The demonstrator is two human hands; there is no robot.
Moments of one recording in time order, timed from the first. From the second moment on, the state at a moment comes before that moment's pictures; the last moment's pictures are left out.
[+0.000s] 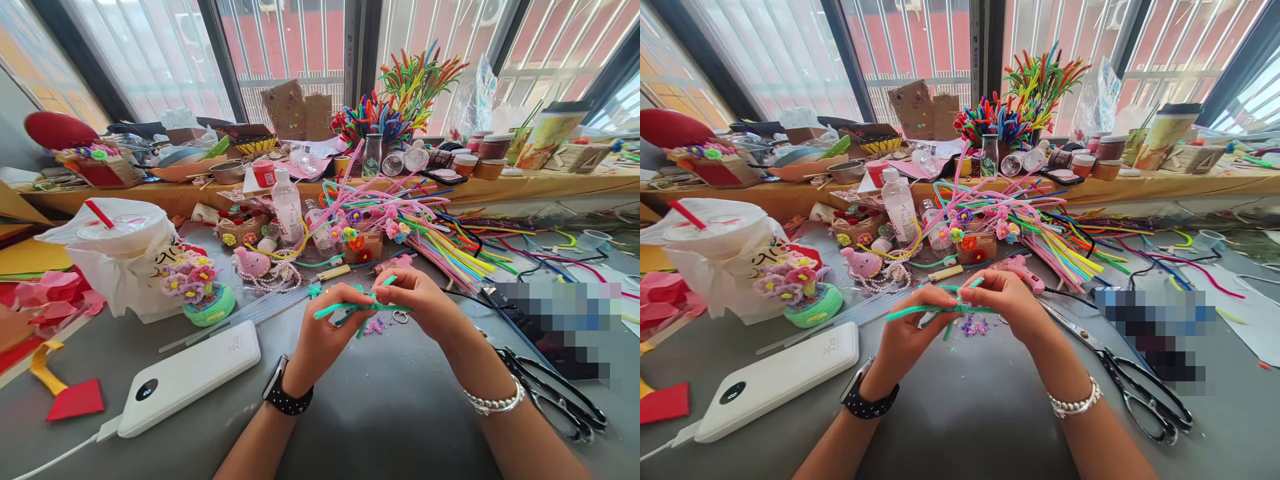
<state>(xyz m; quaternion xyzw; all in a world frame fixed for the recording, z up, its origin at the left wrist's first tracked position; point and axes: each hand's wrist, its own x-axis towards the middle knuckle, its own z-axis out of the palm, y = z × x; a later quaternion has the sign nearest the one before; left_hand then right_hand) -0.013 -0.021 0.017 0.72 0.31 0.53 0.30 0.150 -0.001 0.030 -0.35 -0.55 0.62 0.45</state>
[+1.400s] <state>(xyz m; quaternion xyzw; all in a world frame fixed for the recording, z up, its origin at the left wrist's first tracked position) -0.021 -0.013 0.012 0.73 0.38 0.55 0.11 0.128 -0.018 0.032 -0.47 -0.77 0.07 0.43</state>
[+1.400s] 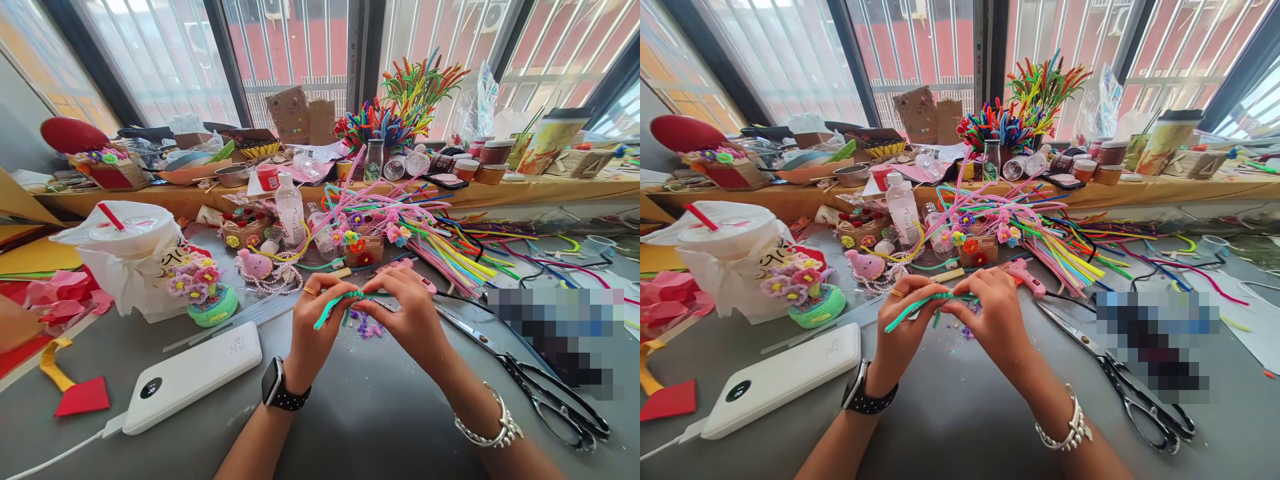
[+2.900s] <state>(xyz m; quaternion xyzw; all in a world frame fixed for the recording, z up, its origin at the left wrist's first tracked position) -0.019 -0.009 0.013 0.54 0.44 0.55 0.46 0.131 -0.020 0.031 -0.33 -0.85 -0.10 0.40</state>
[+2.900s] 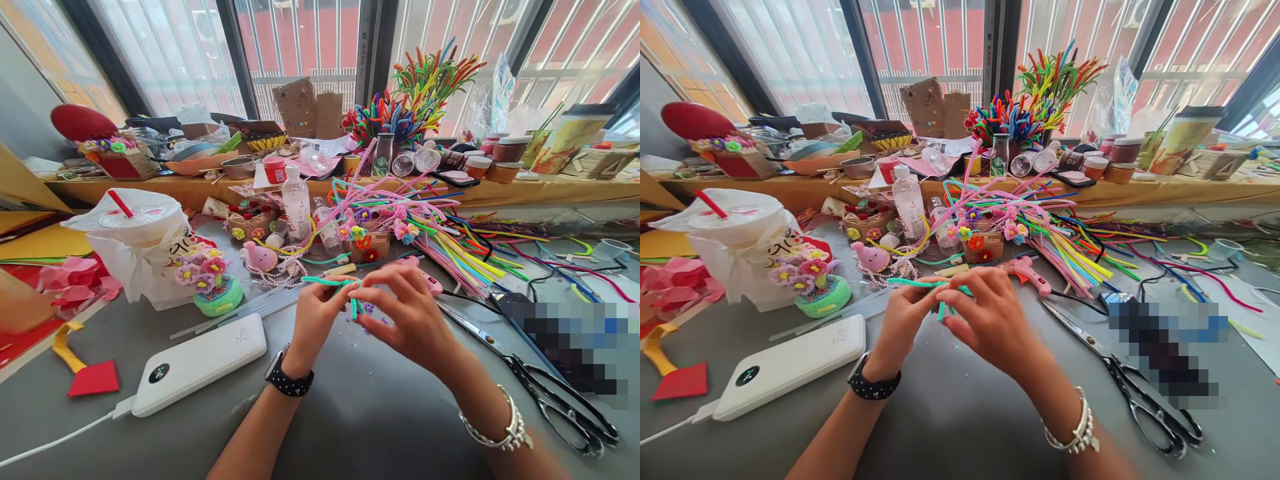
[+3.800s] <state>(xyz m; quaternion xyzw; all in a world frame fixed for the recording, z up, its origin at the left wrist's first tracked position) -0.028 -0.016 0.023 0.77 0.29 0.49 0.29 0.145 -0.013 0.038 -0.36 -0.56 0.53 0.53</state>
